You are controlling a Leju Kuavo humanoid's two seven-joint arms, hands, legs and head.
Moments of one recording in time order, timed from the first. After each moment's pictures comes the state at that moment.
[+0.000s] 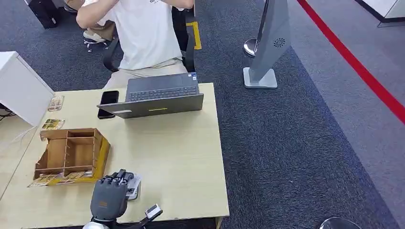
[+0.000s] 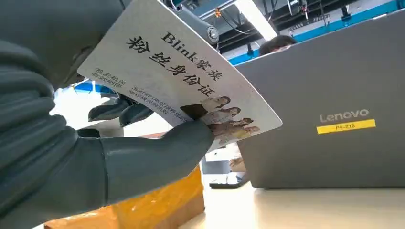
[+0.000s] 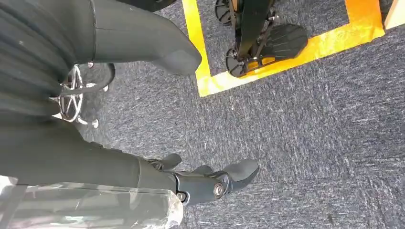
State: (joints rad) left arm 0.13 -0.05 -0.16 -1.35 -1.55 0.69 -0.12; right arm -0.10 0.17 -1.20 -0.20 1.05 -0.13 -0.13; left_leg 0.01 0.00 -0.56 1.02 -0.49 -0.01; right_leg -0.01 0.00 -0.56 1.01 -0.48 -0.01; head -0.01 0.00
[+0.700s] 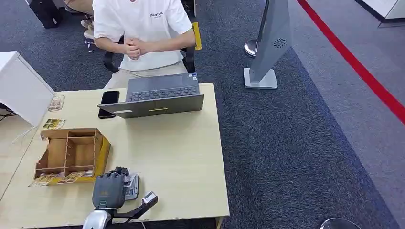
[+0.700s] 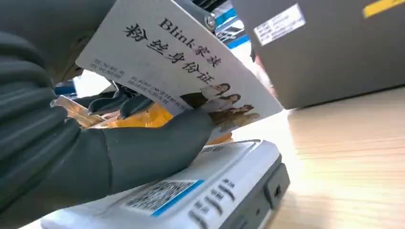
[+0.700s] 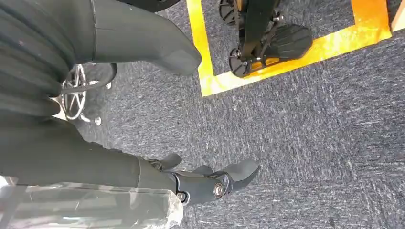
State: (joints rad) left arm -0.04 0.00 -0.17 -1.05 -1.54 0.55 0.07; right arm -0.10 0.17 -1.20 -0.20 1.07 -0.13 -0.12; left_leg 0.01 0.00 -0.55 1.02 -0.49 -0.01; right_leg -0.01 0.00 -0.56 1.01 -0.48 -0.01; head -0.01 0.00
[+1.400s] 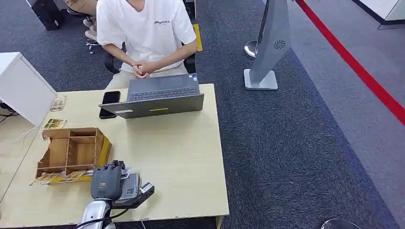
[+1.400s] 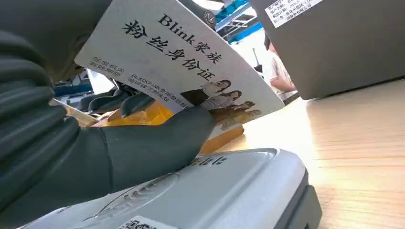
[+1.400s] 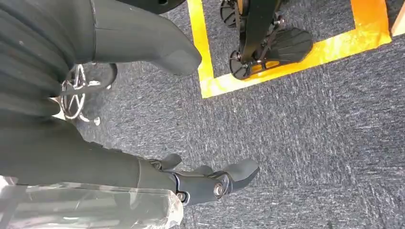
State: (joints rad) left arm -0.10 0.00 -0.13 -0.98 -1.54 0.51 0.09; right arm -0.10 0.17 -1.20 -0.20 1.07 -0.12 -0.12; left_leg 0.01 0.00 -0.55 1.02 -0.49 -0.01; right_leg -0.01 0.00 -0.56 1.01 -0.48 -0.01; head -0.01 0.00
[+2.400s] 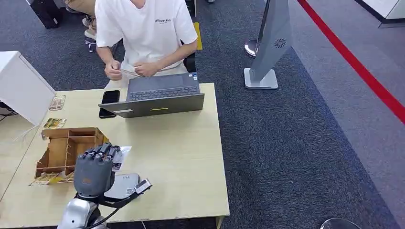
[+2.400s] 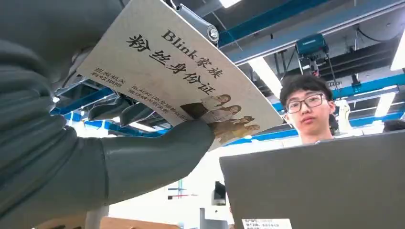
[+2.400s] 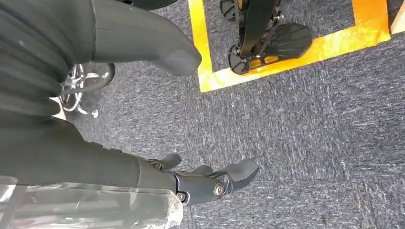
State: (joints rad) left arm -0.01 -0.02 -0.11 -1.47 -1.53 0.69 -0.18; right arm -0.10 0.17 -1.19 -0.20 1.10 -0.13 -0.13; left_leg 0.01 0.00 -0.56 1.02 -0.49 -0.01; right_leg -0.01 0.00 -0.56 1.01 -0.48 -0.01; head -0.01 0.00
